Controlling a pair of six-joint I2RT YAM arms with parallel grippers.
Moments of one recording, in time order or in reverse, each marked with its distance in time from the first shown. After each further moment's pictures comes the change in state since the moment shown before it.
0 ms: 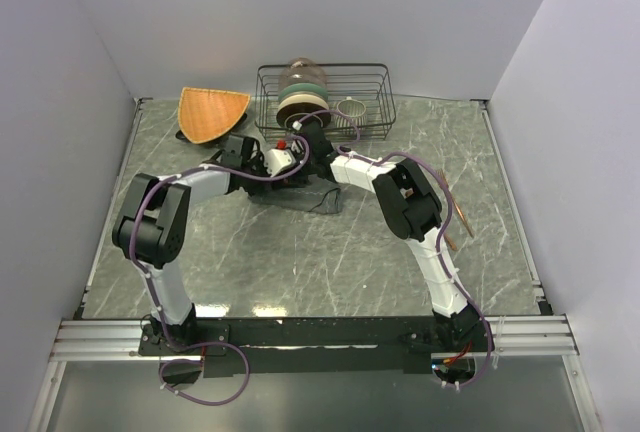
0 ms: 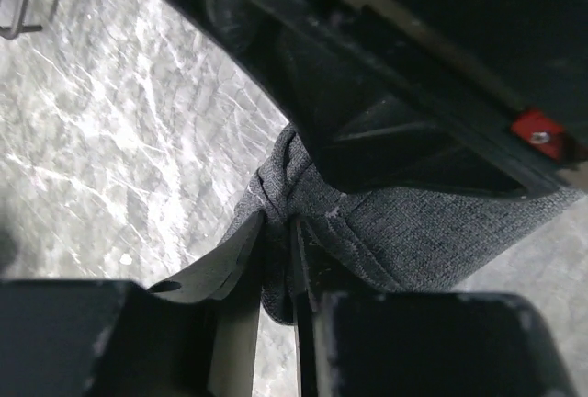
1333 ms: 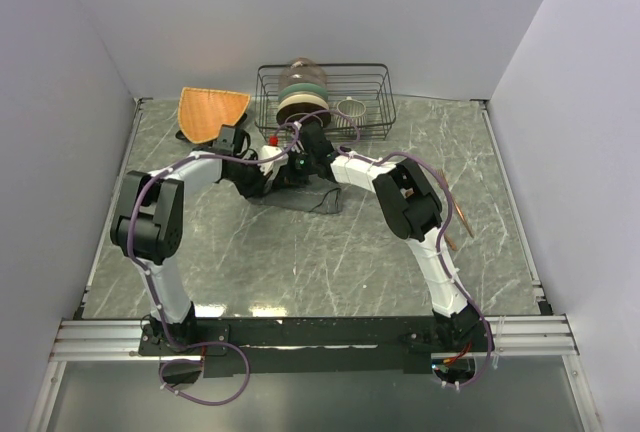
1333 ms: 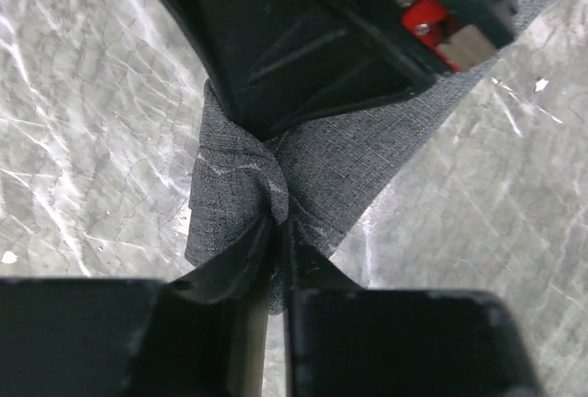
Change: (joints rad) left arm 0.058 0.014 0.120 -0.329 0.240 -0.024; right arm -0.002 -0.001 -0.002 -0.001 -0.005 -0.010
